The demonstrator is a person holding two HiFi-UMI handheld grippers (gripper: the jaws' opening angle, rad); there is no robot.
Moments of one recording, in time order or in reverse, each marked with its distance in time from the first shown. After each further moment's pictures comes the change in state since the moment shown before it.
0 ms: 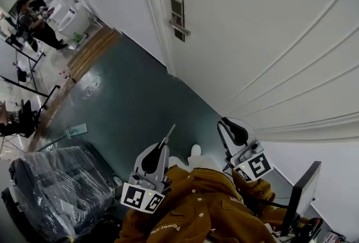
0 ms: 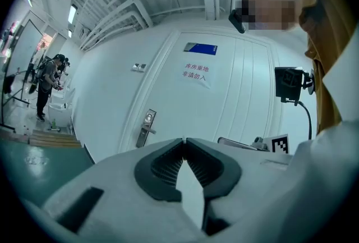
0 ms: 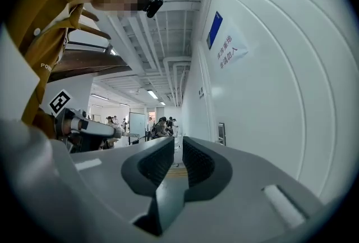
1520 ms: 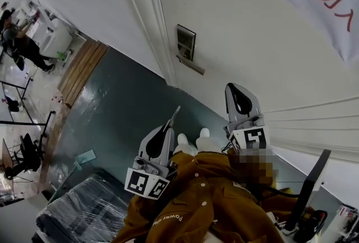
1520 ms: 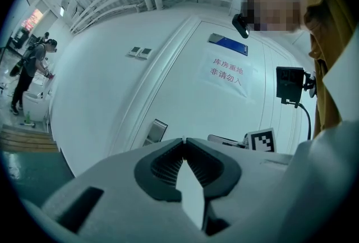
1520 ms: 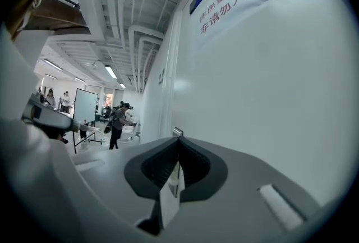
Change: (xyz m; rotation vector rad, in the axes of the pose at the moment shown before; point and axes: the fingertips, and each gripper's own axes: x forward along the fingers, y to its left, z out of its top) left arm 0.212 0.175 0.084 -0.057 0.016 -0.168; right arm 0.243 -0.184 0.017 -0.101 0.094 -0.464
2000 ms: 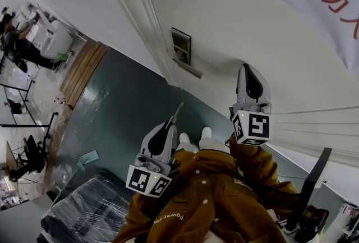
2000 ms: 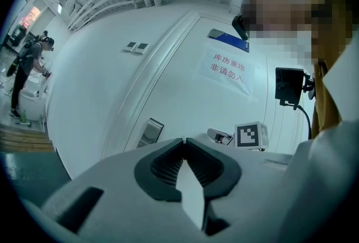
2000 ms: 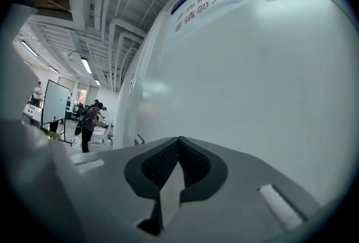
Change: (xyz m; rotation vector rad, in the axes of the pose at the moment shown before) left arm 0.029 -0.002 0.004 0.002 0.006 -0.024; right arm 0.026 -0.071 0.028 -0.014 -0.061 -0.265
